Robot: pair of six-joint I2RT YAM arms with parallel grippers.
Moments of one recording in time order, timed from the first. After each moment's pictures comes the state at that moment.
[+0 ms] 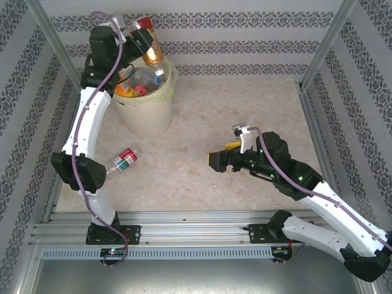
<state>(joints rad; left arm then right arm) -0.09 1.82 2.09 -0.38 0.28 -0.66 0.76 0.83 0.97 -0.54 -0.19 0.50</state>
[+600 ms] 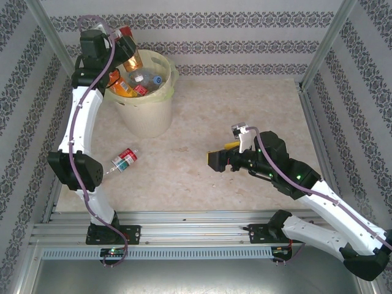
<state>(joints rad) 0.00 1.83 2.07 -0.51 0.15 -0.56 0.76 0.84 0.97 -0.54 -0.19 0.50</state>
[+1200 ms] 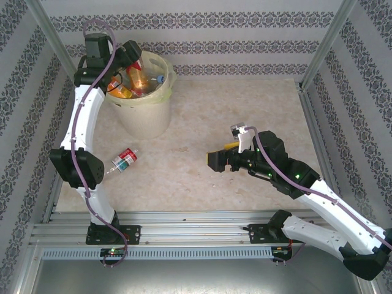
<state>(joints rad) 0.00 1.86 2.11 -0.63 0.16 -0.61 0.76 0.85 0.97 -0.55 -0.19 0.50</state>
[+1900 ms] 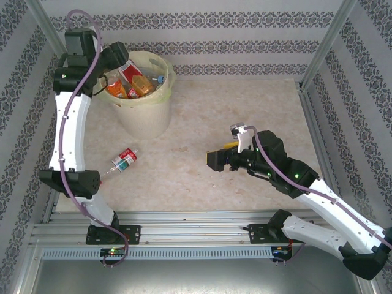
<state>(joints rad) 0.00 1.71 2.22 -0.93 0.05 -0.40 0.76 0.86 0.97 -0.54 -0.19 0.50</state>
